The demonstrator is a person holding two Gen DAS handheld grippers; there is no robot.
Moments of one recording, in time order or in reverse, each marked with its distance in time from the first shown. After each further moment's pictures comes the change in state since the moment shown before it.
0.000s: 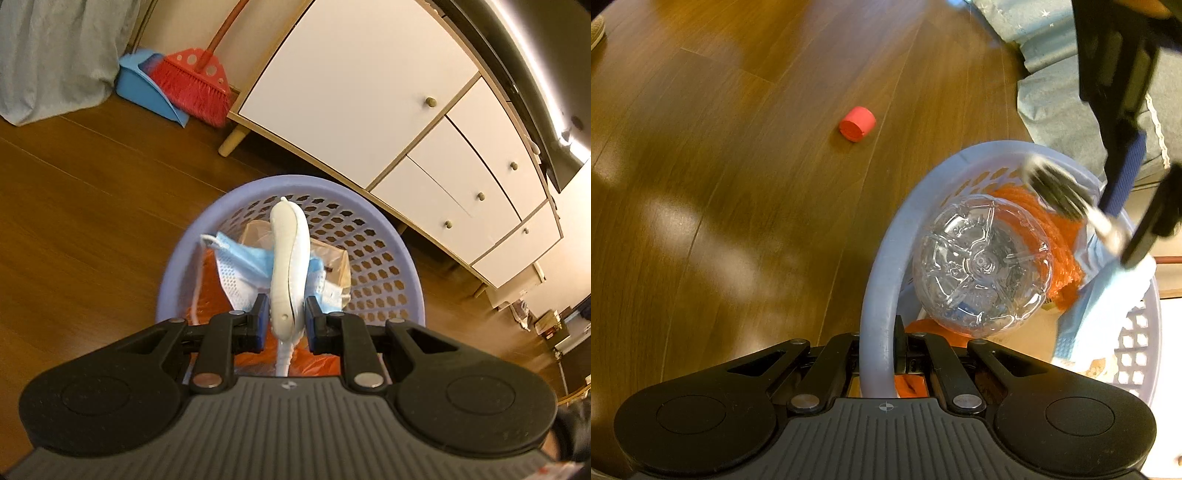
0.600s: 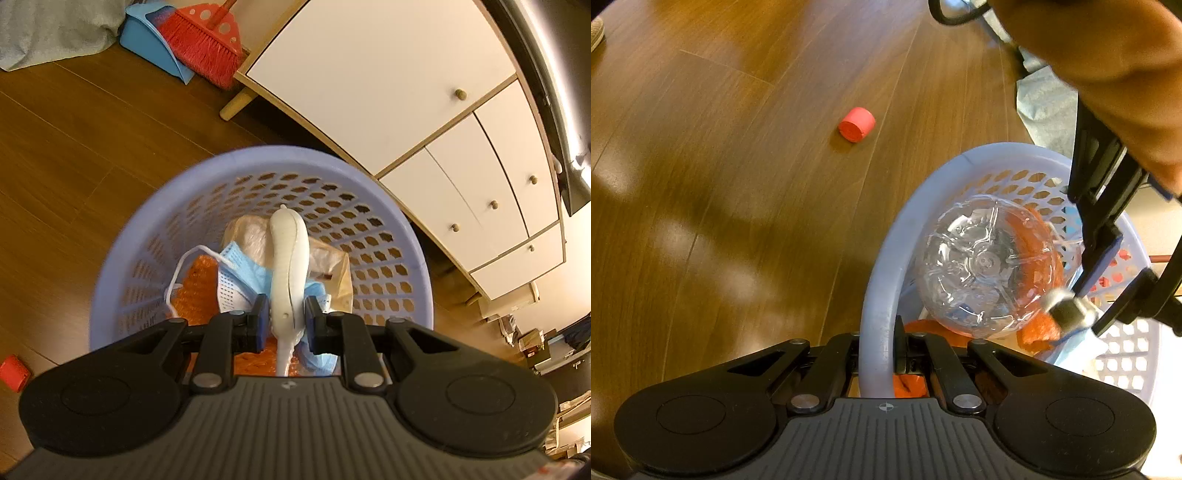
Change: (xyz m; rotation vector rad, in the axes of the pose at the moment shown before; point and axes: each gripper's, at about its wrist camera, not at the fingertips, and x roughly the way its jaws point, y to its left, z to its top) left arm 0.058 -0.002 0.010 -0.126 0.094 -0.012; right arm 0.001 -0.003 0.000 0.002 -0.004 0.003
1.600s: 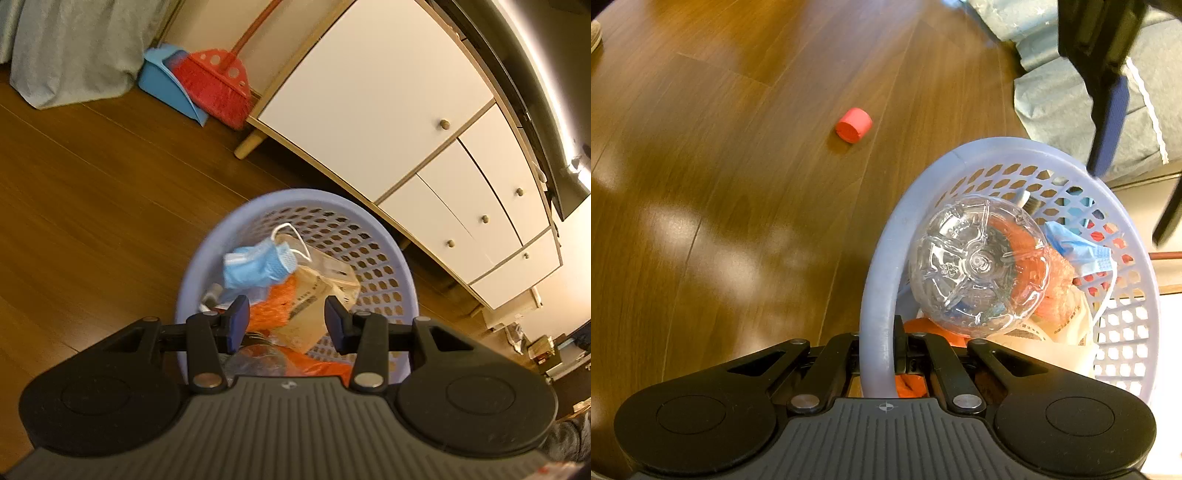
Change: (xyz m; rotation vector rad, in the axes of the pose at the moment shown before) left arm -0.086 0.013 -0.010 0.045 -0.112 0.028; right arm -0.002 -0.001 -0.001 0.008 -0.004 0.002
